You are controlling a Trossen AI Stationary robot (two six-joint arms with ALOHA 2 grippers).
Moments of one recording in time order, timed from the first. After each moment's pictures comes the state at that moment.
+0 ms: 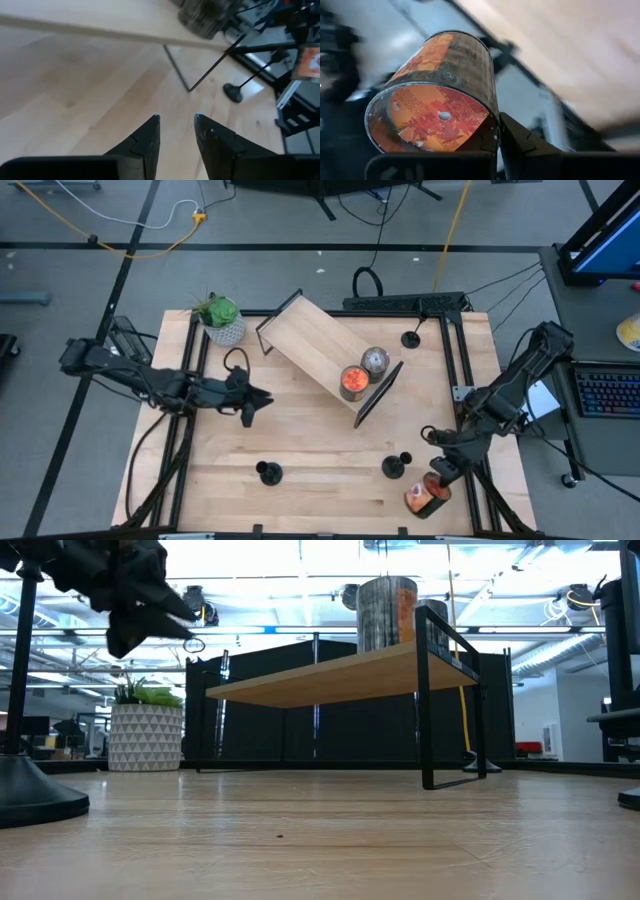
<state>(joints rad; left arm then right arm) -0.25 0.85 0.50 -0.11 -0.36 -0.72 0.80 0.91 0.74 -0.50 -0.27 1.92</state>
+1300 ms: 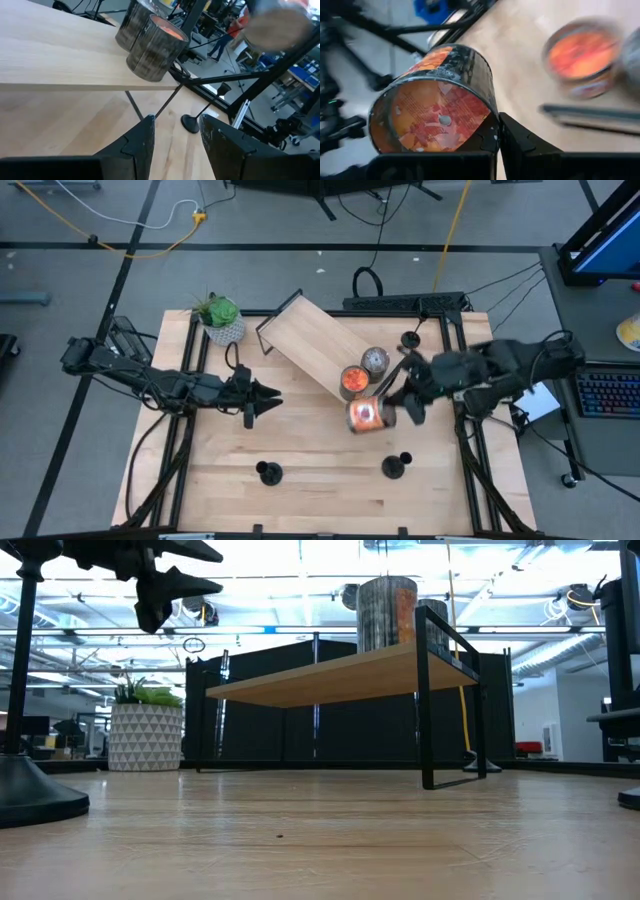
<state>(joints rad) -0.25 0.91 0.51 0.19 -0.31 -0.64 0.25 1.14 1.43 -0.90 0.05 0.91</state>
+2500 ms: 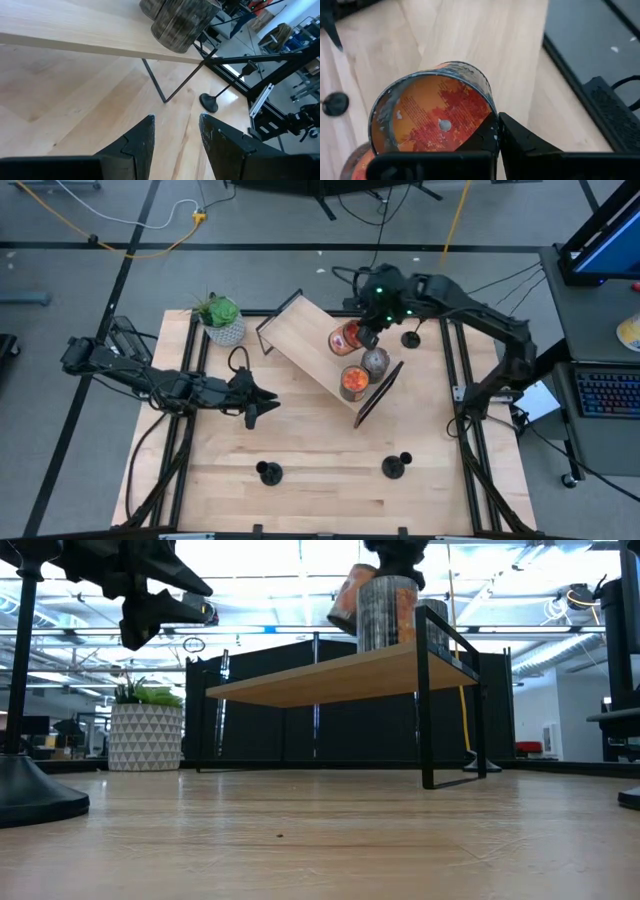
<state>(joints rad) -0.25 0.91 0.52 0.02 -0.32 -0.73 -0.39 1.61 1.85 -1.14 -0.04 0.12</state>
